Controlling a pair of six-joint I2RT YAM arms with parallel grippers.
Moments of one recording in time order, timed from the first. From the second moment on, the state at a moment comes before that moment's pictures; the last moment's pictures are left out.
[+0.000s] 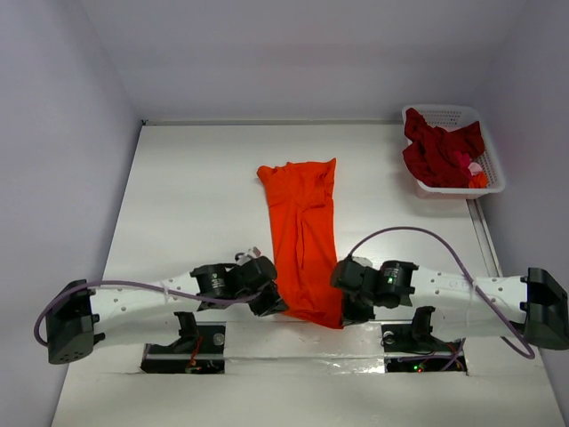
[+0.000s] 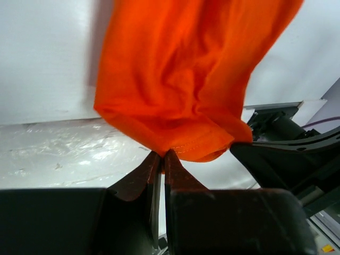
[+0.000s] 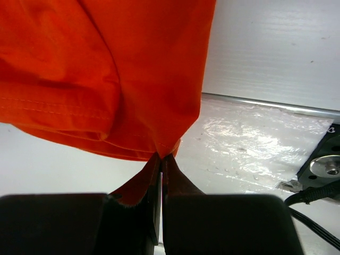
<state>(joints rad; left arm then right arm) -1.21 0.98 0.53 -0.53 -0.02 -1.64 1.23 1.09 0.68 -0.85 0.00 1.29</state>
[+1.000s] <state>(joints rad) -0.89 1.09 0.70 -0.60 0.05 -1.28 0.90 1.27 0.87 -0.86 0.03 0.98</state>
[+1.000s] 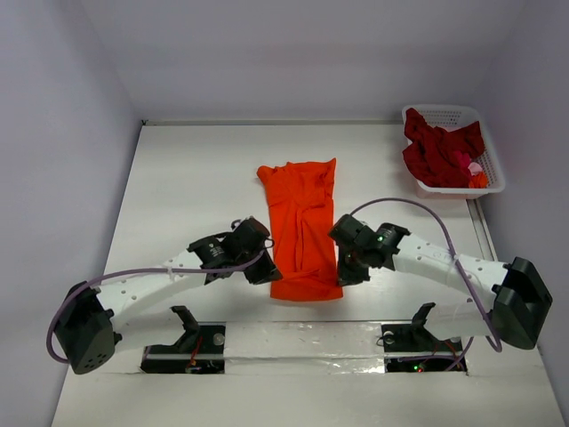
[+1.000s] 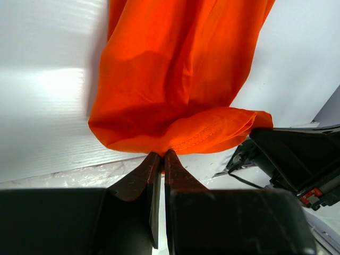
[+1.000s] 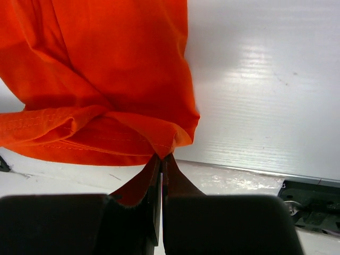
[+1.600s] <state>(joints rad) -0.77 1.21 0.82 -0.61 0.08 -1.16 0.78 1.41 1.04 -0.86 0.03 0.83</state>
